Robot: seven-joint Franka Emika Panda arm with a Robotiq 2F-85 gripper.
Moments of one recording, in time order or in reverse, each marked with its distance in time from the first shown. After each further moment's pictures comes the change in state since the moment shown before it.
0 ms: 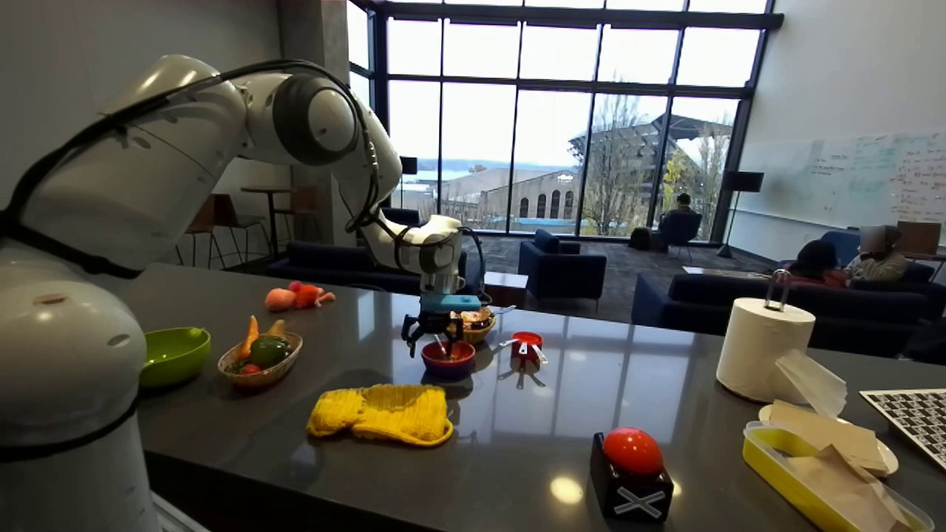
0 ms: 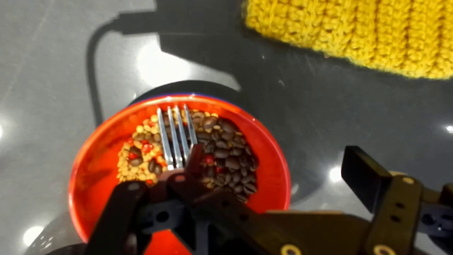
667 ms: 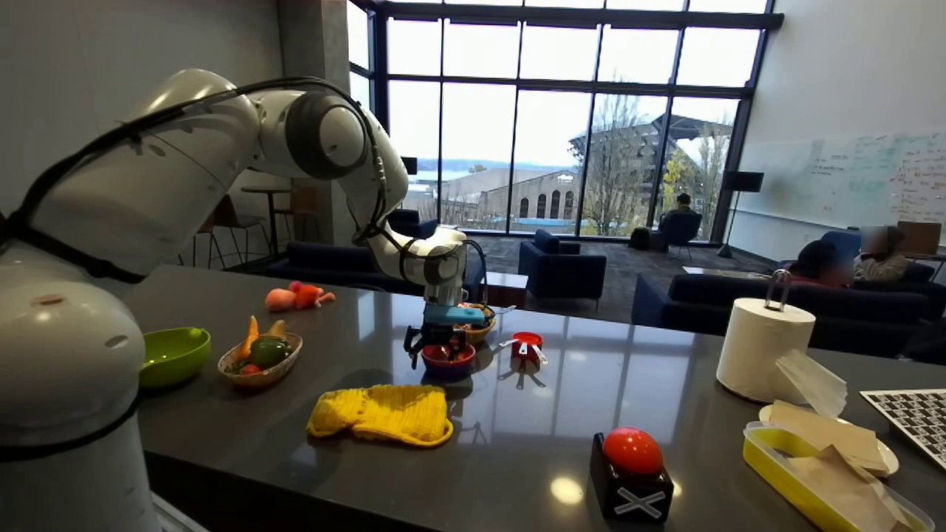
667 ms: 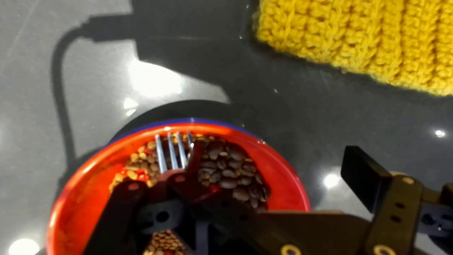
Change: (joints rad) arm -0.011 0.065 -0.002 0.037 0.000 -0.012 -0.015
